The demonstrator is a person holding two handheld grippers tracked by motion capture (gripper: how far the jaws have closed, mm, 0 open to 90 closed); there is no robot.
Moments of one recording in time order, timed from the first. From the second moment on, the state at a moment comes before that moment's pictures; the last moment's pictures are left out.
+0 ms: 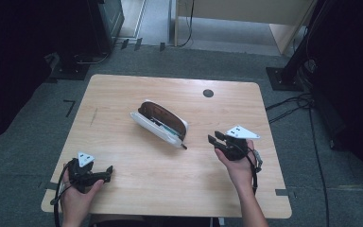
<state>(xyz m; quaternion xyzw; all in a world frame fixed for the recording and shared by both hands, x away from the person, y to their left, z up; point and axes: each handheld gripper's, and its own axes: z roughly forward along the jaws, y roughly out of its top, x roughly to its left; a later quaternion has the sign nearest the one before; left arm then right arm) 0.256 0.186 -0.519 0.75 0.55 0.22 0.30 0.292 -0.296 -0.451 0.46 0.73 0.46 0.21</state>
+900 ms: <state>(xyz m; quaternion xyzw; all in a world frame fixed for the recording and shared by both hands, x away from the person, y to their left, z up) 0.255 0.186 -0.519 0.75 0.55 0.22 0.29 0.224 -0.388 -0.511 0.59 0.69 0.33 0.25</state>
